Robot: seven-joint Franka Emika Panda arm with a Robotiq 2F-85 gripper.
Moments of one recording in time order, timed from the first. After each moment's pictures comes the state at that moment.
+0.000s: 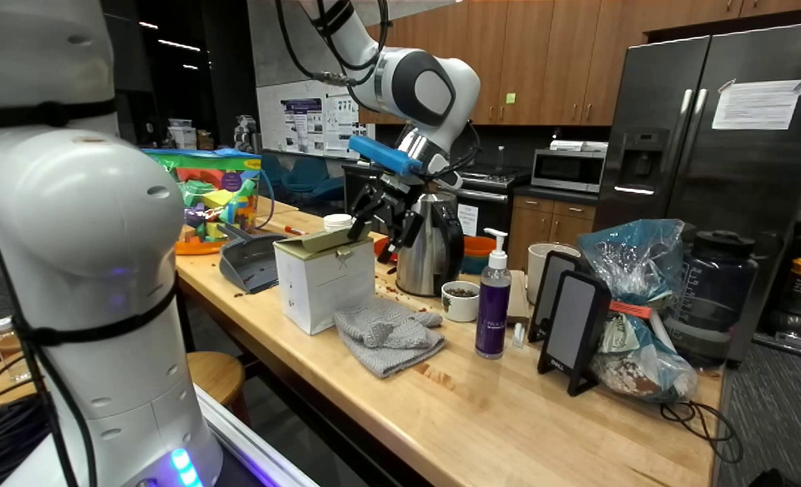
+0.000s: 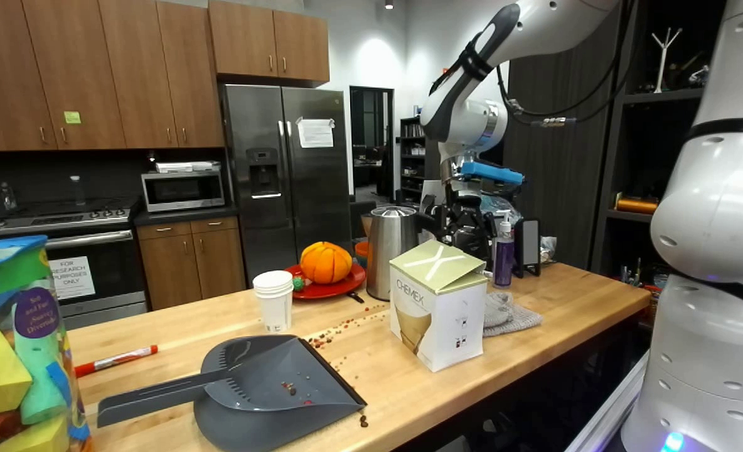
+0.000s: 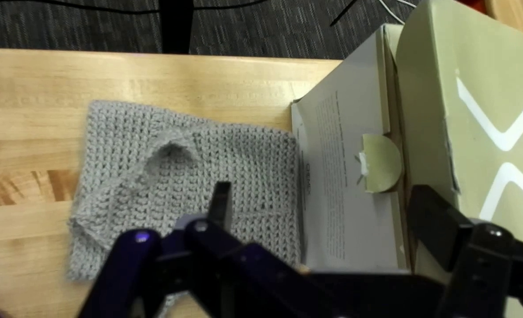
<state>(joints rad) -0.08 -0.06 -0.13 -2.36 0.24 1.82 -0.14</state>
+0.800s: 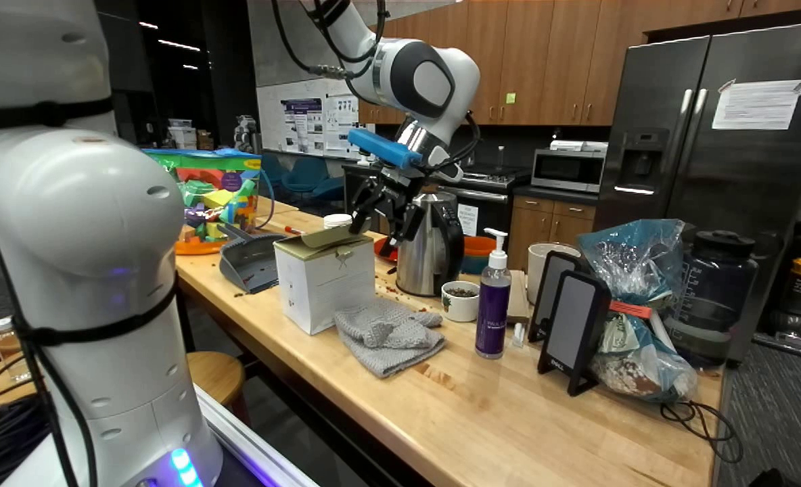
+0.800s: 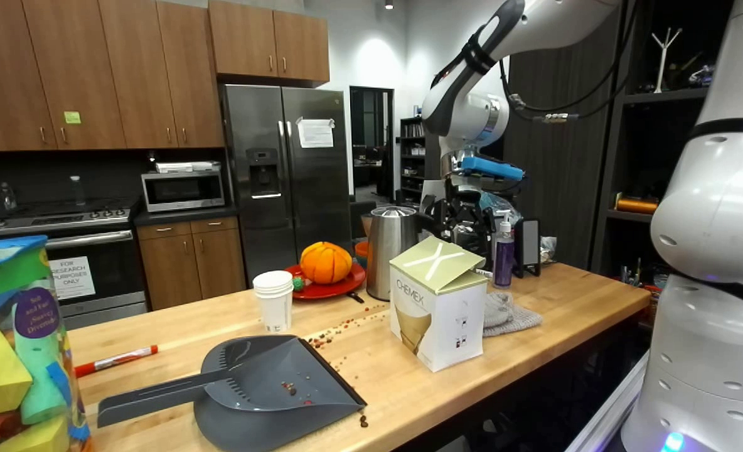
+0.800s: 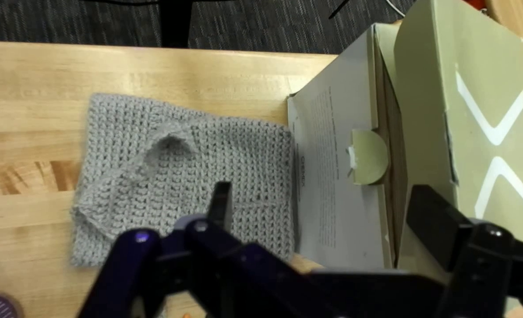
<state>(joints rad) -0.08 -0.08 -0.13 -2.35 0.24 1.82 -0.14</state>
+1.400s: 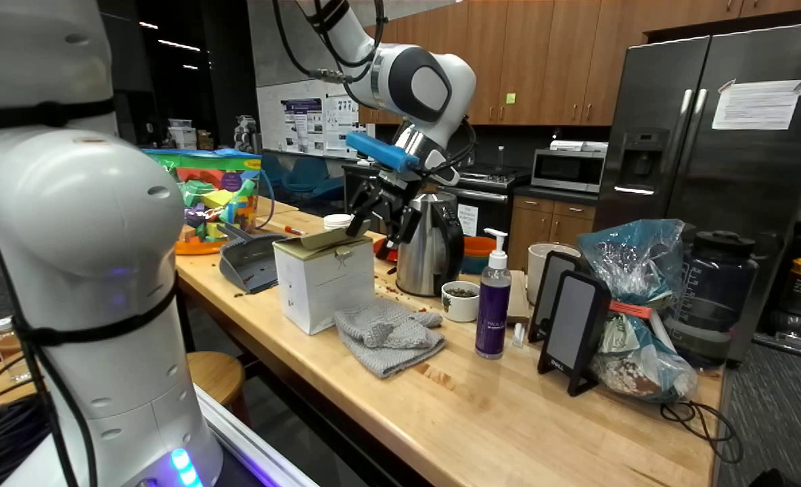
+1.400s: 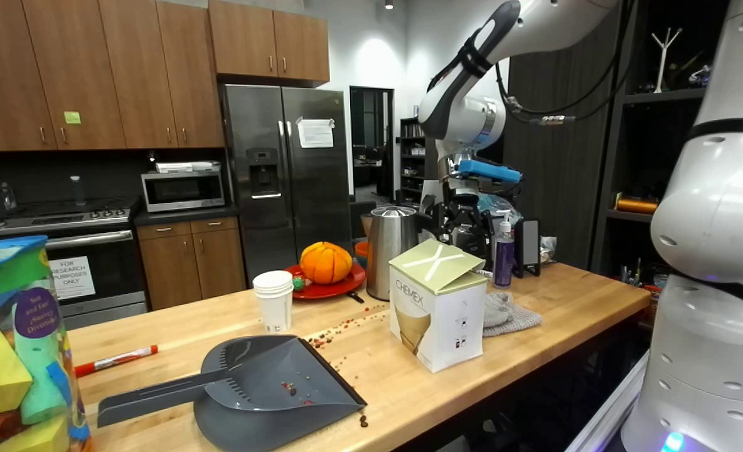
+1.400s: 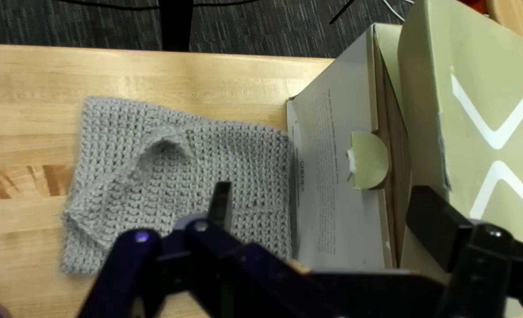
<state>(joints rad) -0.08 -0.07 -0.11 -2.35 0.24 1.82 -0.13</state>
